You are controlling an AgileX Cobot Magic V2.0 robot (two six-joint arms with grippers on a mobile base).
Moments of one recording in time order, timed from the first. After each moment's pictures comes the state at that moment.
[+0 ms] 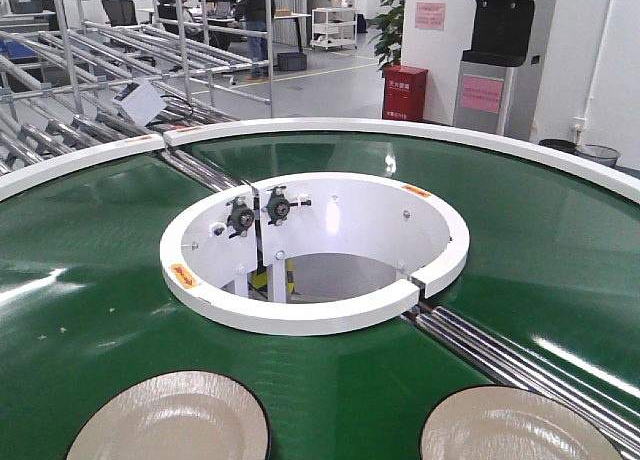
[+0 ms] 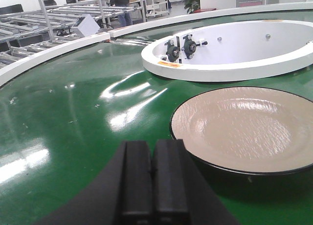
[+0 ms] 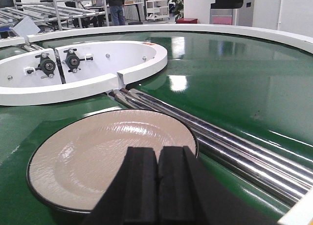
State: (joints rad) left arm -0.01 -0.01 0.03 -0.02 0.13 0.08; right arm 0.02 -0.01 0.03 -0.06 0.13 0.16
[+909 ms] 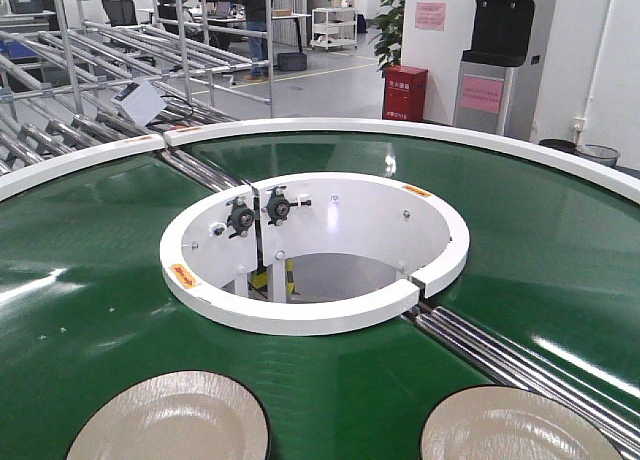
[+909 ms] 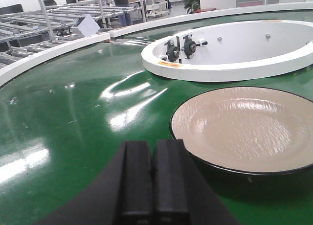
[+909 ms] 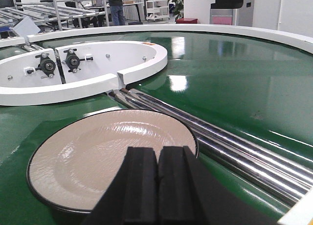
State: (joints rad) left arm -0.01 -0.01 0.03 -0.02 0.13 0.08; right arm 0.02 -0.01 0.03 -0.06 0.13 0.16
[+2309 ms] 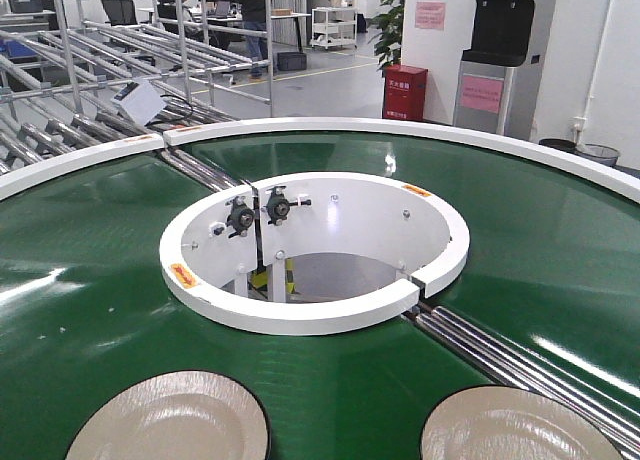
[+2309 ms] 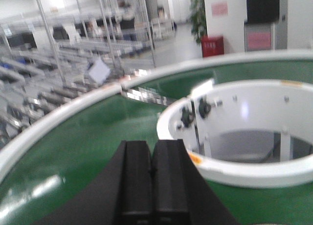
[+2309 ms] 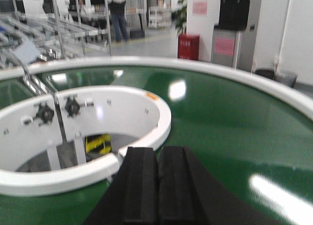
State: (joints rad) left arm -0.01 0.83 -0.76 -0.08 0.04 0.17; right arm 0.02 0.85 -0.79 -0.06 0.10 0.11
